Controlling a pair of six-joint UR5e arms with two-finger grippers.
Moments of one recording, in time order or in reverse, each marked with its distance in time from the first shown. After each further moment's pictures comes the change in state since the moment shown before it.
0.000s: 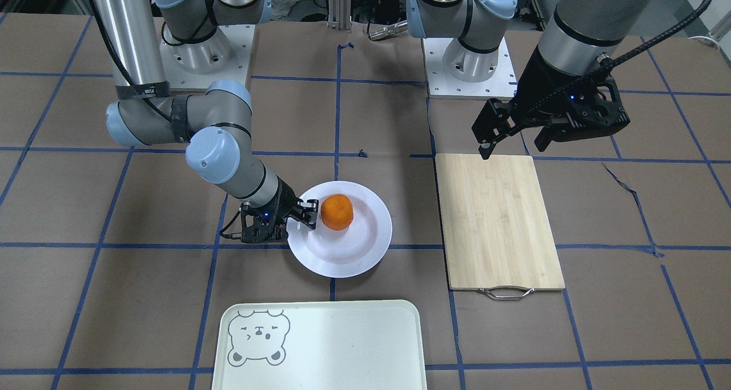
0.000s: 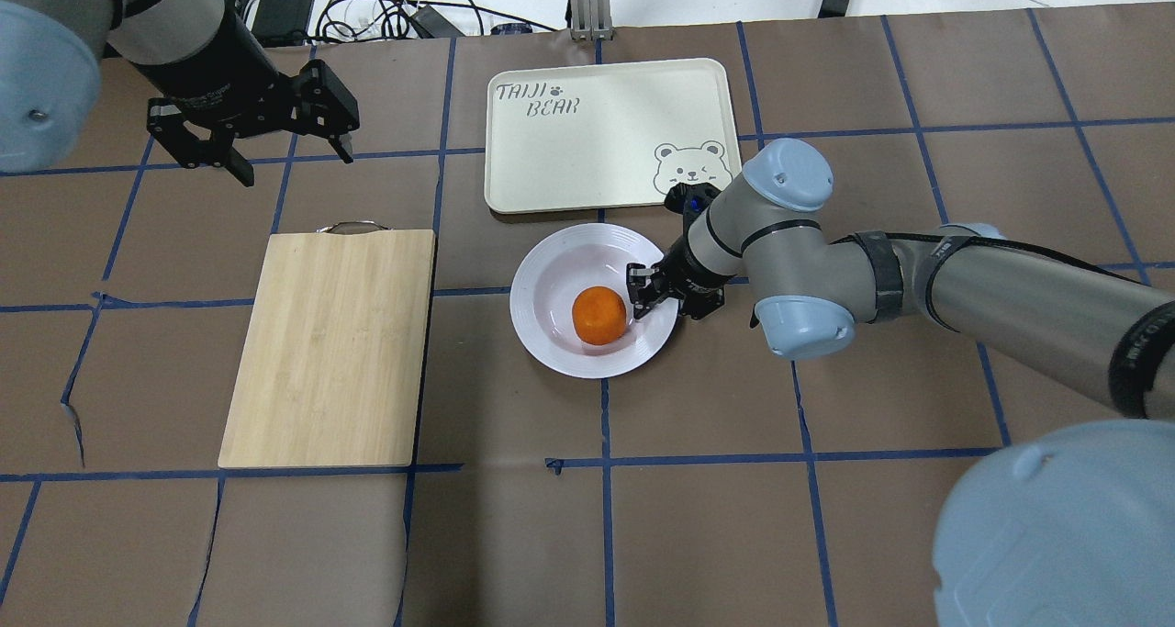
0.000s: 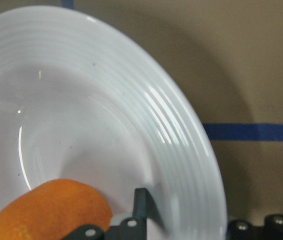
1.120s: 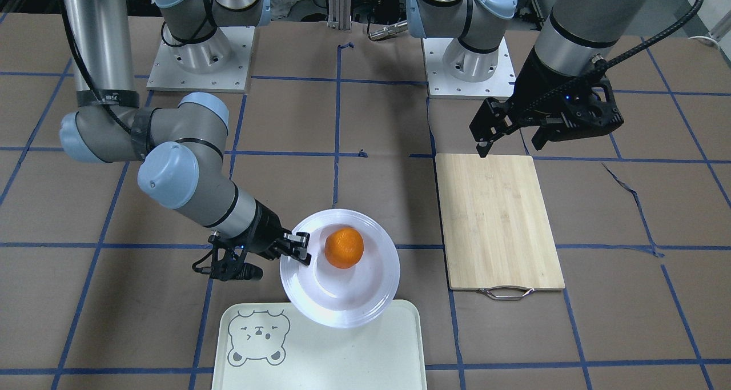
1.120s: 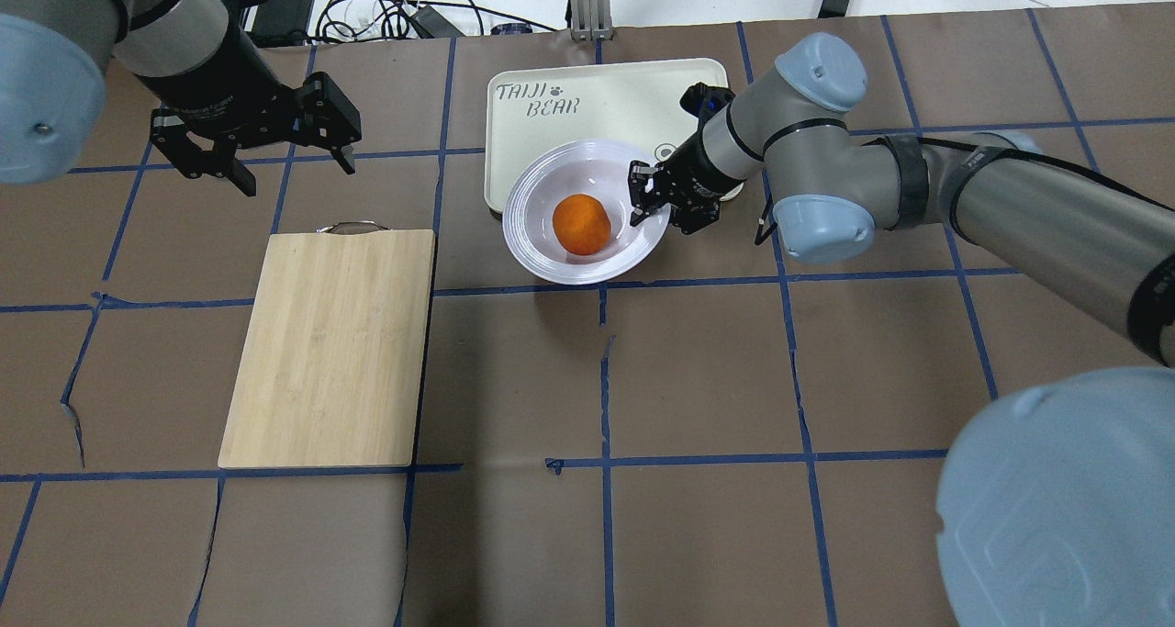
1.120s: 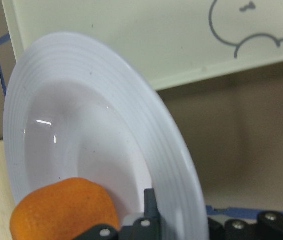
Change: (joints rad) left arm 0.000 0.007 -0.019 -0.001 0.001 0.005; right arm -0.065 0.066 -0.286 0.097 0.106 0.083
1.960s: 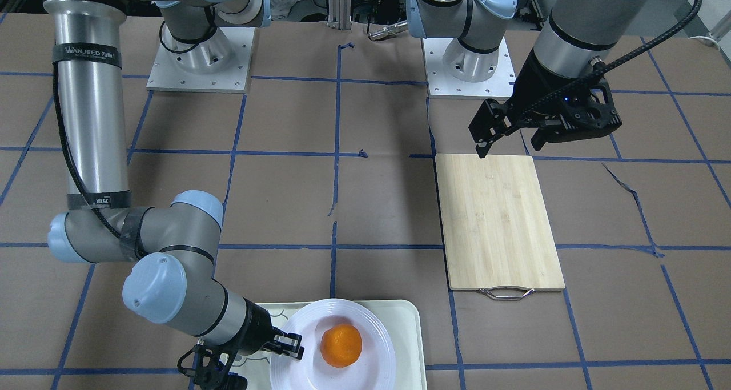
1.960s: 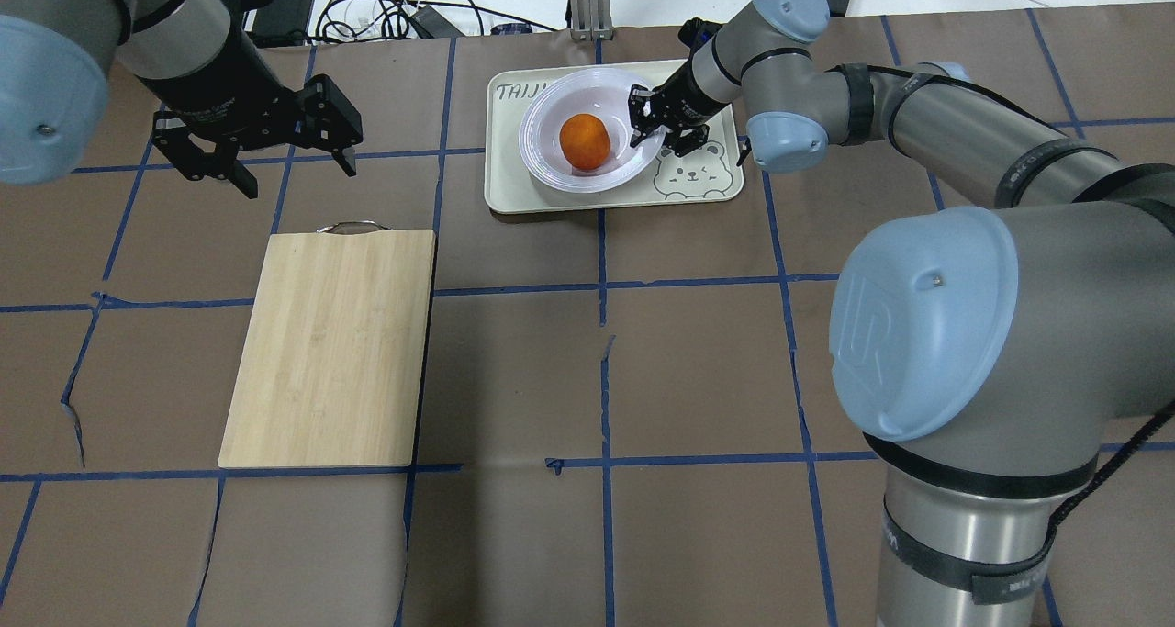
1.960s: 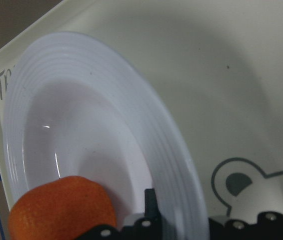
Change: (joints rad) left arm 0.000 0.000 -0.006 -0.001 0.001 0.000; right arm -0.023 0.298 -0.368 0.006 -0.015 0.083
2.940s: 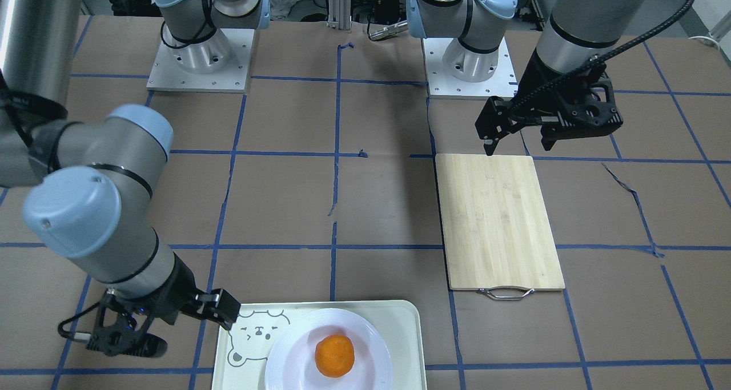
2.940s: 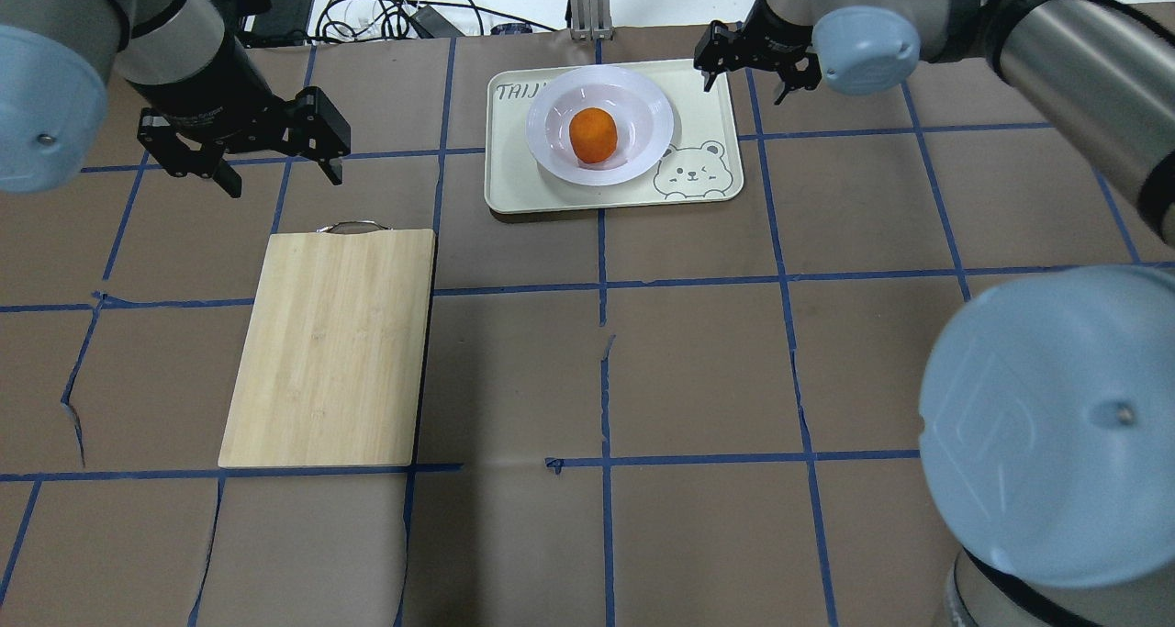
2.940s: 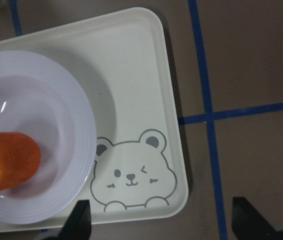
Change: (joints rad) left arm 0.001 0.010 -0.010 0.015 0.057 0.115; right arm -0.042 -0.291 -0.009 0.373 -0.406 -0.263
